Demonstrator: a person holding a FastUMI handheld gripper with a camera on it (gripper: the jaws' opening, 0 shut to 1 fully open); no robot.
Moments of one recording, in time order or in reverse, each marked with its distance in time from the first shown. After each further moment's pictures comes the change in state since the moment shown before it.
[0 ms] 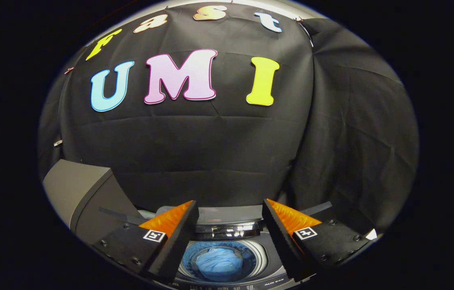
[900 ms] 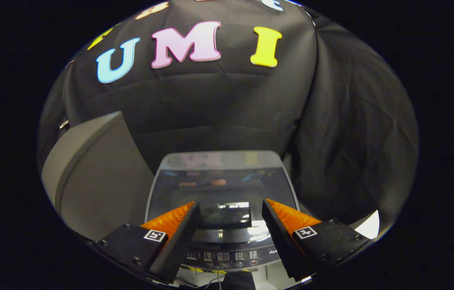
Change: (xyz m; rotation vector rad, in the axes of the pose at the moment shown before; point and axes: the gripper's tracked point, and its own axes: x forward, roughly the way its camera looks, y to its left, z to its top) arm -0.043 0.018 -0.061 -0.005 0.163 0.045
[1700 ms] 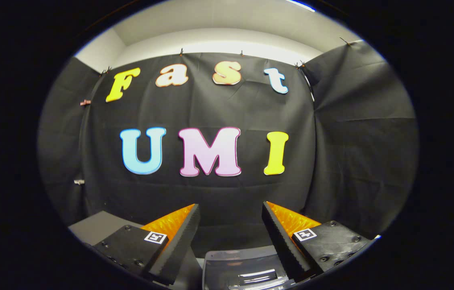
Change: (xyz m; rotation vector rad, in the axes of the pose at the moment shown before) arm -0.149 0.100 0.200 0.027 -0.578 0.022
